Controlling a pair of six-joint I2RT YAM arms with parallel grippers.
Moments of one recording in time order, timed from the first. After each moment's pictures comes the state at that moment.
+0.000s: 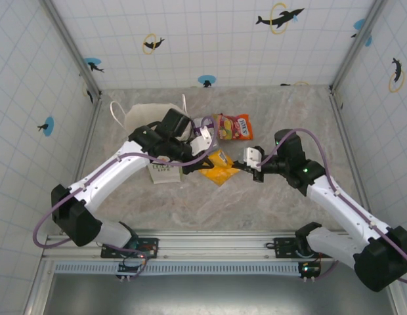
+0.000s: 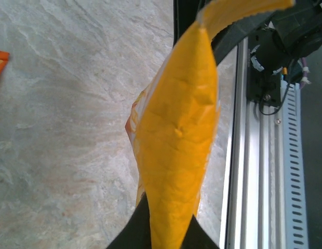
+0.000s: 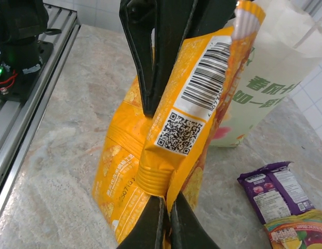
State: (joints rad) left arm -0.70 1.43 1.33 -0.89 0.64 0.47; right arm 0.52 1.03 0.75 -0.25 -0.78 -0.74
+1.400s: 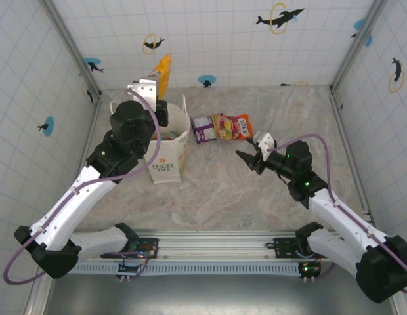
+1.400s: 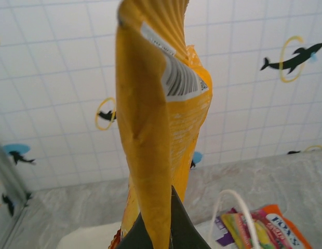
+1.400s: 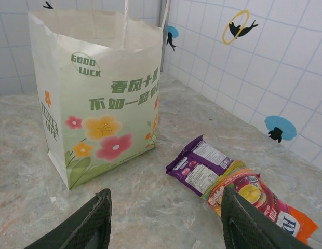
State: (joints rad) left arm -0.70 1.12 1.31 -0.34 -0.53 0.01; right arm 0.49 0.94 0.54 0.23 -0.46 -0.22
